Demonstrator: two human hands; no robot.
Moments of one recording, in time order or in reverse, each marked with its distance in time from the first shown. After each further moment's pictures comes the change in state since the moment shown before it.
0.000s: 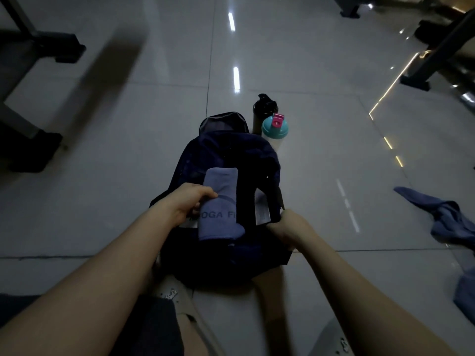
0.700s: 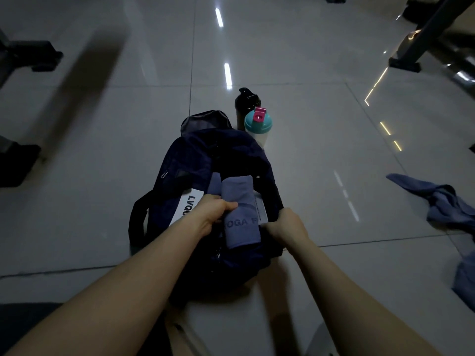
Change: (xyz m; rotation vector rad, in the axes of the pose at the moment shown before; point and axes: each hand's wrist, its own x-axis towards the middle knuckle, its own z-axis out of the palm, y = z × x) left_hand 0.032 -0.017 0.101 -0.012 0.038 -0.039; right_hand 0.030 0.039 0.010 0.217 0.110 0.099
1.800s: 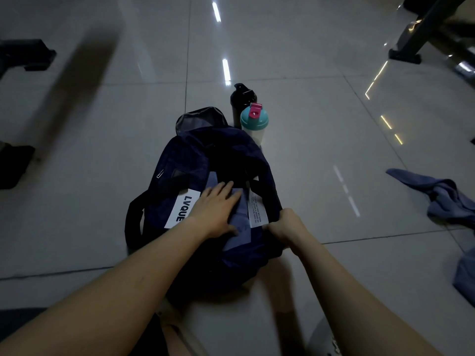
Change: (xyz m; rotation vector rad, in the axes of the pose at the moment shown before) left_hand 0.013 -0.008 -0.001 1.638 -0.029 0.694; right_hand 0.004 0.010 -0.008 0.145 -0.084 0.009
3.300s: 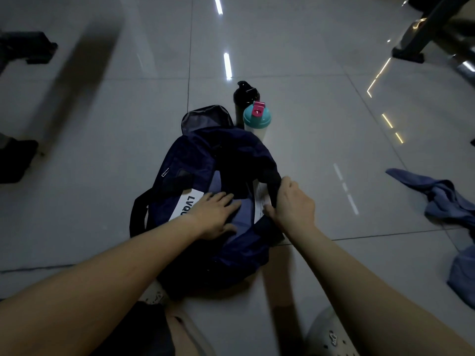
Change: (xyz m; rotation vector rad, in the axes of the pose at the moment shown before) left_hand -0.012 -0.014 0.003 0.041 -0.156 0.126; right_hand -0.002 -0.026 -0.014 -0.710 0.449 -0.315
